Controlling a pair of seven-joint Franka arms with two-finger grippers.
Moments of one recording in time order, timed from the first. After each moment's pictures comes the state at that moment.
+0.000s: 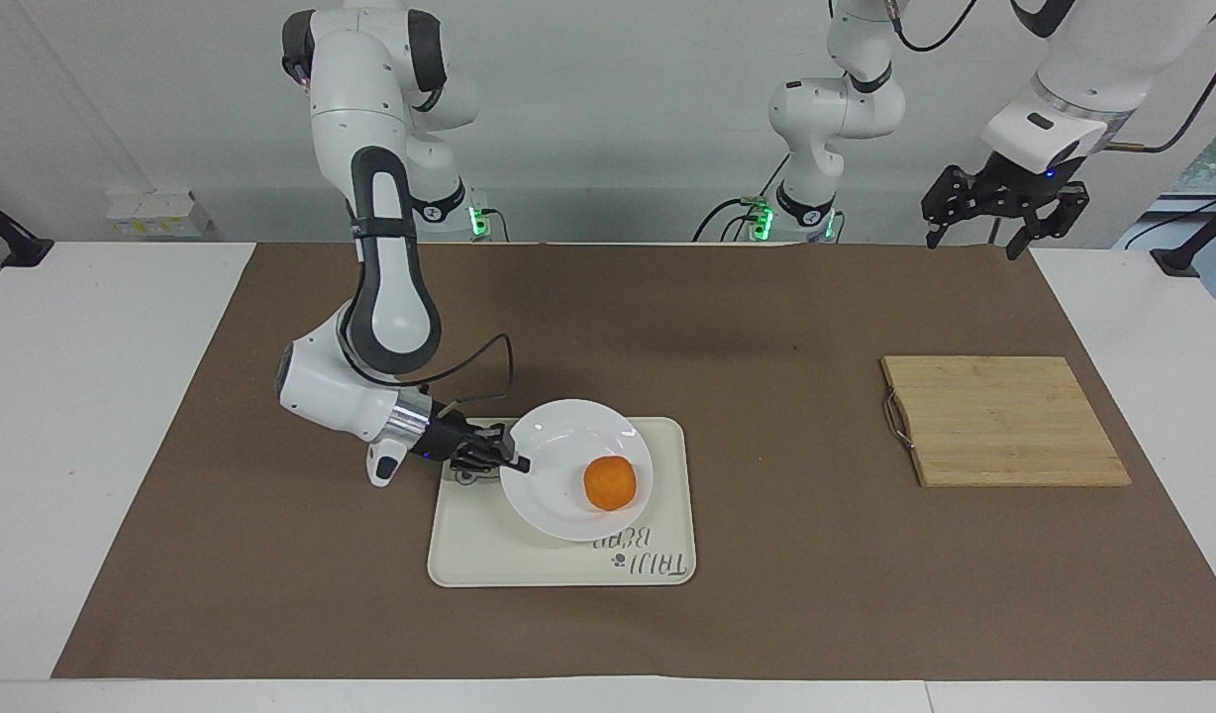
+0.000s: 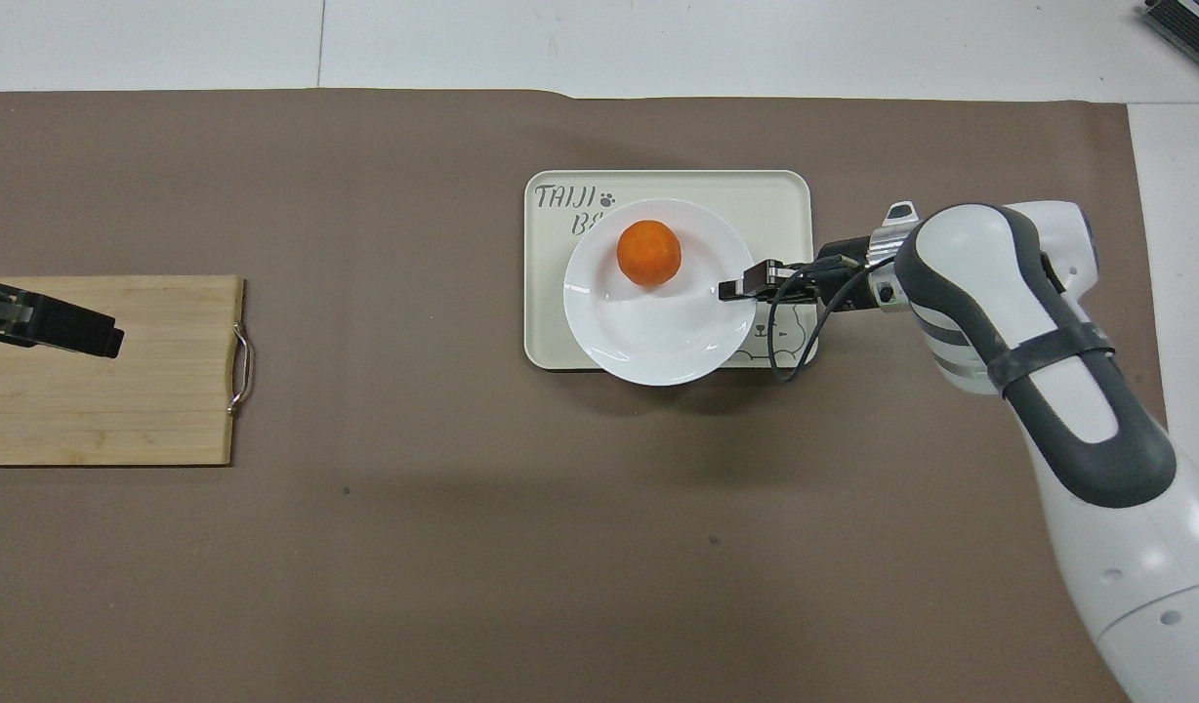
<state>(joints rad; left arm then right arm) -0.07 0.00 -0.02 -1.47 0.00 1.44 0.16 0.19 0.56 -0.10 -1.70 1.08 2.11 -0.50</state>
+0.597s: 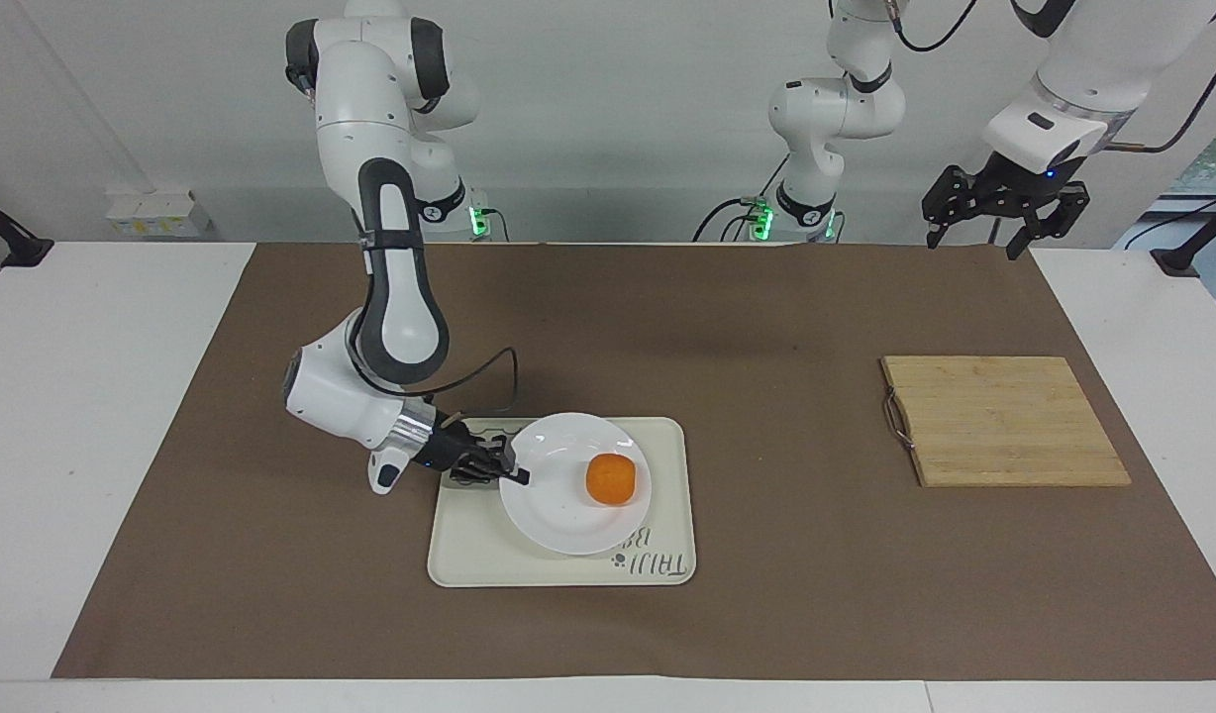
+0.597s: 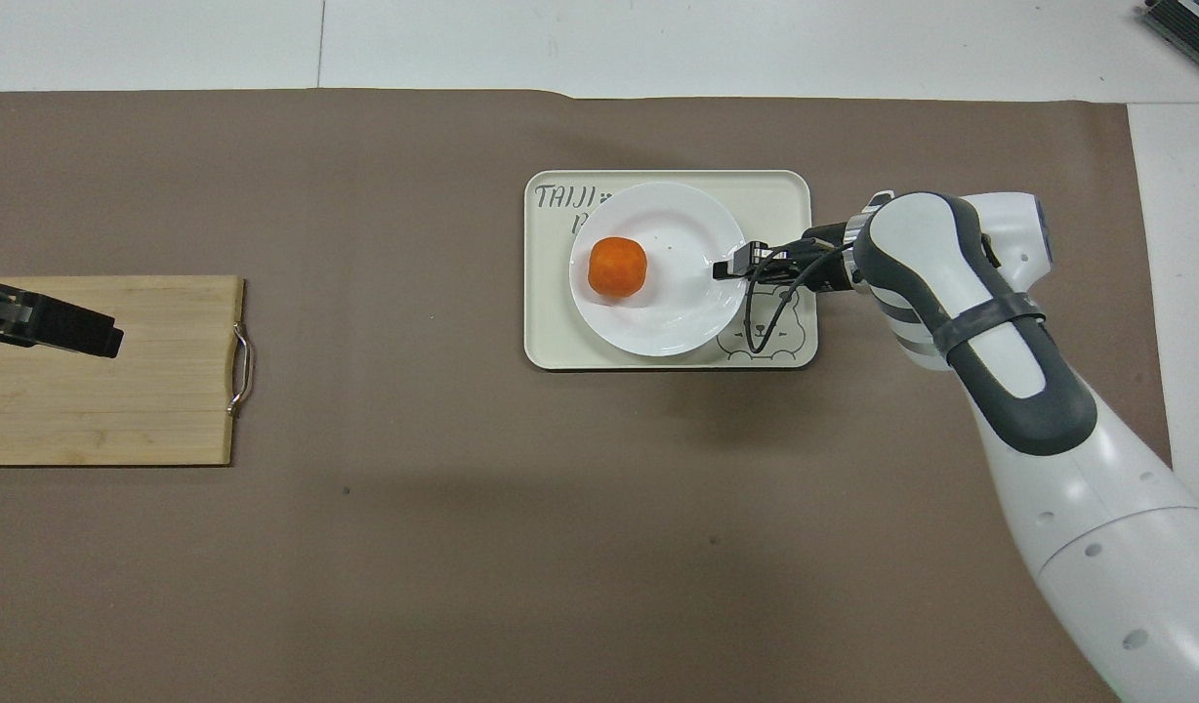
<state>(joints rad) -0.07 0.00 -0.02 -1.47 0.00 1.44 0.16 0.19 0.58 -0.09 -1.68 1.08 2.16 -0.50</state>
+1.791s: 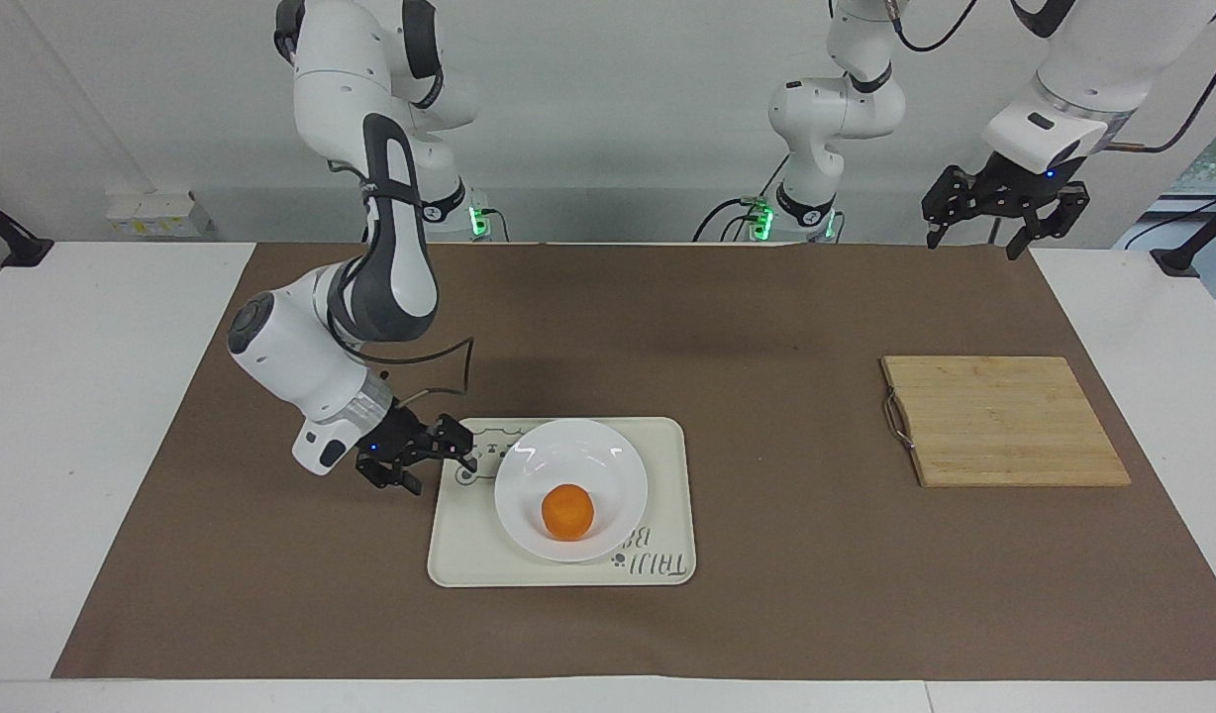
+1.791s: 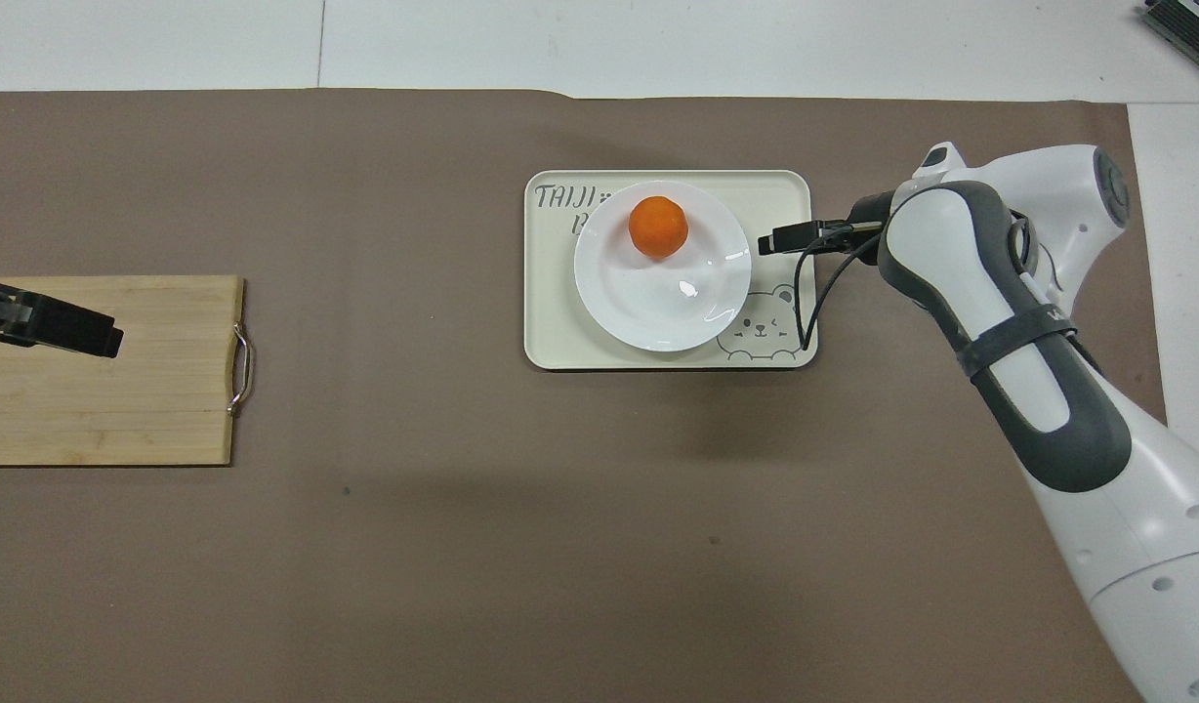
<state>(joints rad) -0.07 0.00 -0.02 -1.47 0.00 1.44 0.16 0.19 0.45 -0.14 -1.64 0.49 2.19 -0.34</state>
